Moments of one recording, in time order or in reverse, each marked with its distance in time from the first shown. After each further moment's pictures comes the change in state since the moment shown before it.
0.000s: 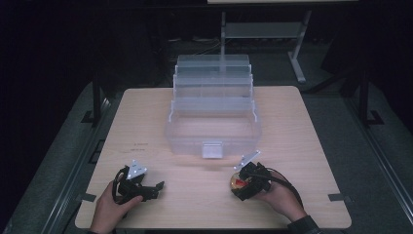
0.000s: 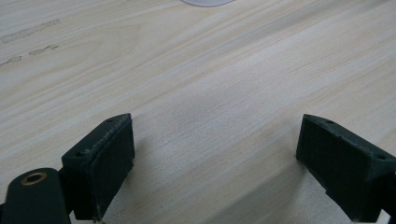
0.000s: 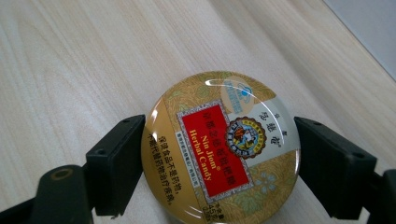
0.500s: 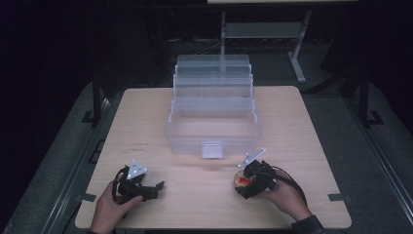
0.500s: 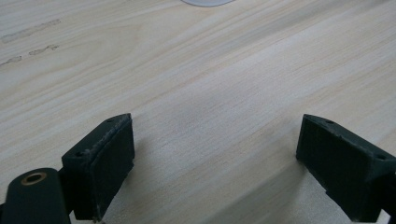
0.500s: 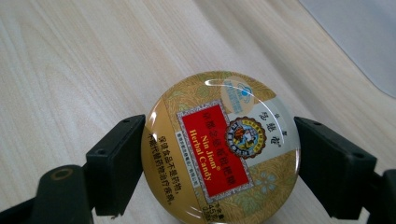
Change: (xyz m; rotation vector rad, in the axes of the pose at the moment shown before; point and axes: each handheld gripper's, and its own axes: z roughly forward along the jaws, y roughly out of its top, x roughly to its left) left arm 0.000 0.000 0.000 0.000 0.000 0.000; right arm -0.006 -0.003 -0.014 -0.005 -0.015 0.014
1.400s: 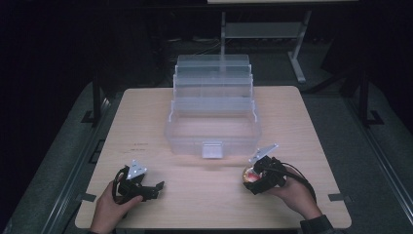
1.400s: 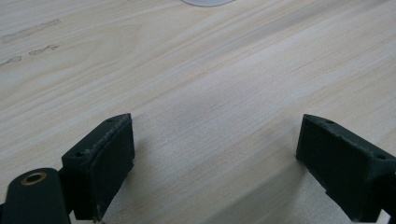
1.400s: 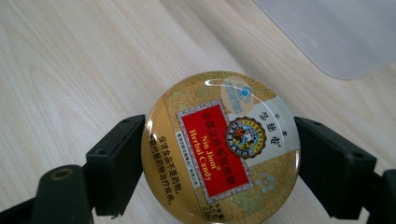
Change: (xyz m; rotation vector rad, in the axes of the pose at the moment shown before) left arm 0.000 0.000 0.000 0.000 0.000 0.000; right arm -0.017 -0.009 -0.022 -0.019 -0.034 0.042
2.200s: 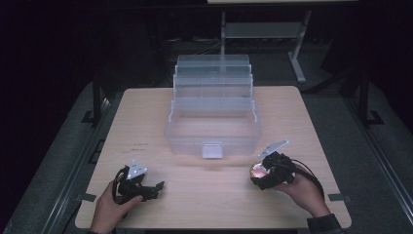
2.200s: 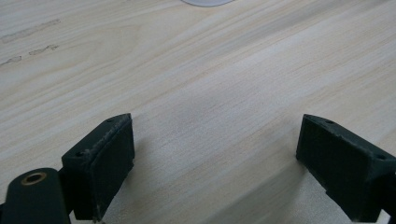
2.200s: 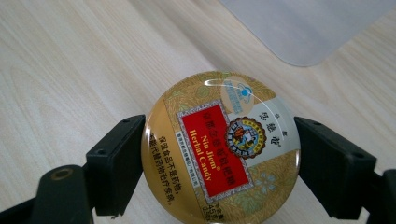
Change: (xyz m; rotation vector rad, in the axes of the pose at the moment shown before) left arm 0.000 0.000 0.000 -0.002 0.000 -0.003; right arm -0.018 -0.007 -0.015 -0.015 -0.028 0.038
